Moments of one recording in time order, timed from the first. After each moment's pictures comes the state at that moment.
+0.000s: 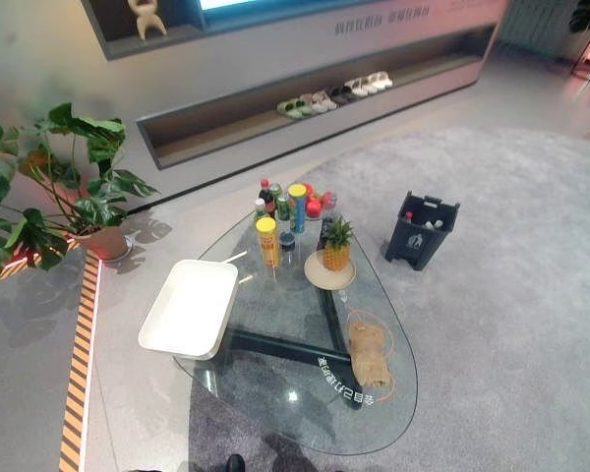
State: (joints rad) left arm -0.06 0.29 -0.22 1.30 -0.10 0.06 -0.02; right arm -0.09 -0.34 0.29 1.39 -0.16 0.11 -0.05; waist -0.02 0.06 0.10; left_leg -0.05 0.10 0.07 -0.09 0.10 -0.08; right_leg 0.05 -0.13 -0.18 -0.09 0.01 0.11
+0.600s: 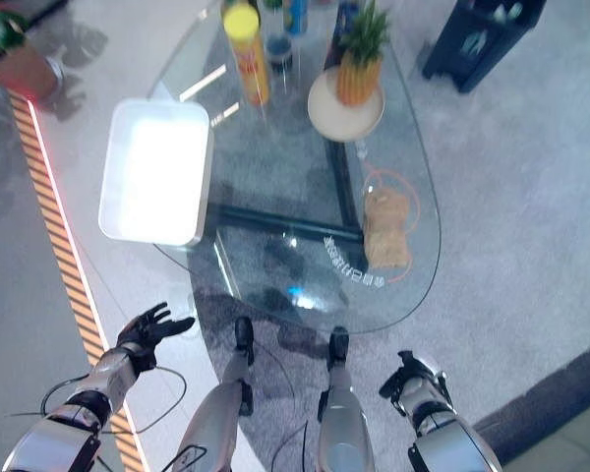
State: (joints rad) left arm -0.49 0.39 -0.22 1.16 -0.67 -0.09 -0.02; right arm -0.50 -0.40 0.36 1.30 -0.14 0.13 -0.19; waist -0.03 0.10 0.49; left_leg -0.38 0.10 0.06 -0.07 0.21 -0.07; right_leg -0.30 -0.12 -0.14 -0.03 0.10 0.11
